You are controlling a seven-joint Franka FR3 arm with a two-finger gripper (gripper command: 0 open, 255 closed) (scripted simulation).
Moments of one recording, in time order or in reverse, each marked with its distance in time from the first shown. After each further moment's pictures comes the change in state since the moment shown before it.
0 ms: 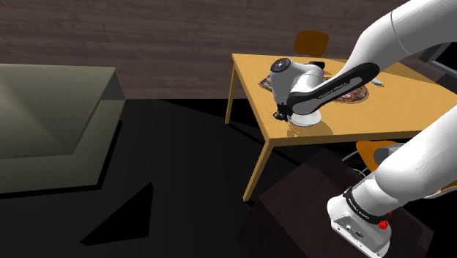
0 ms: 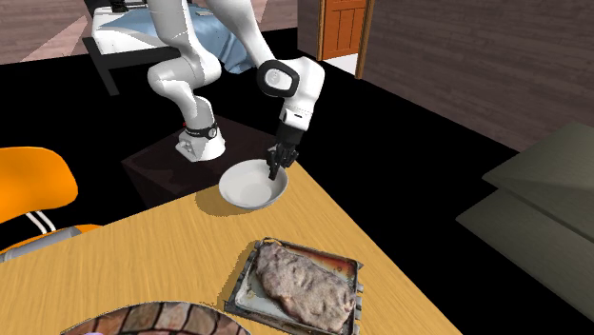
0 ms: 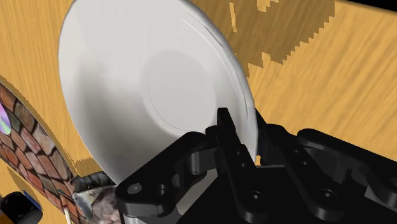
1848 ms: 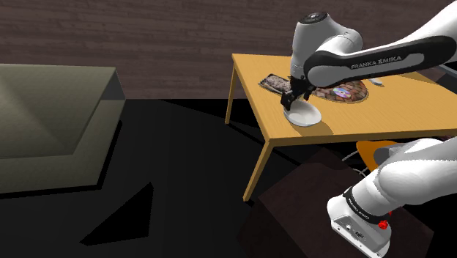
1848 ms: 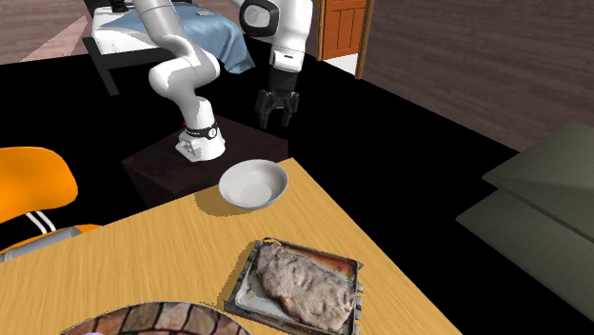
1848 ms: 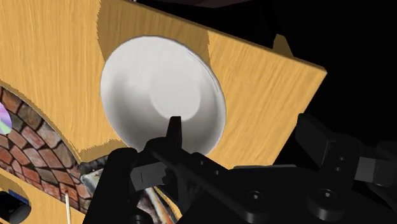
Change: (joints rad) arm 0.111 -0.404 -0.032 -0.031 0.393 -0.224 -0.342
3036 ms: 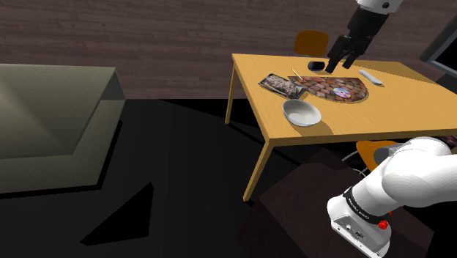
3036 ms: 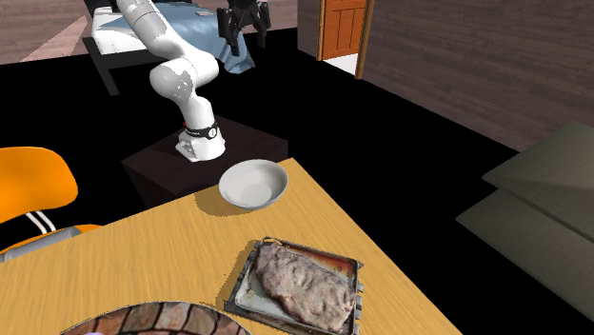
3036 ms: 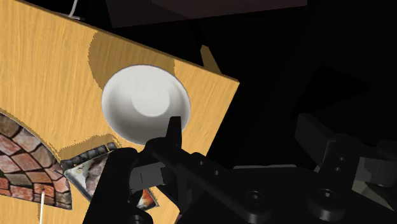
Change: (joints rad) arm 0.085 -0.353 -0.205 0.248 0.282 -0.489 -0.318
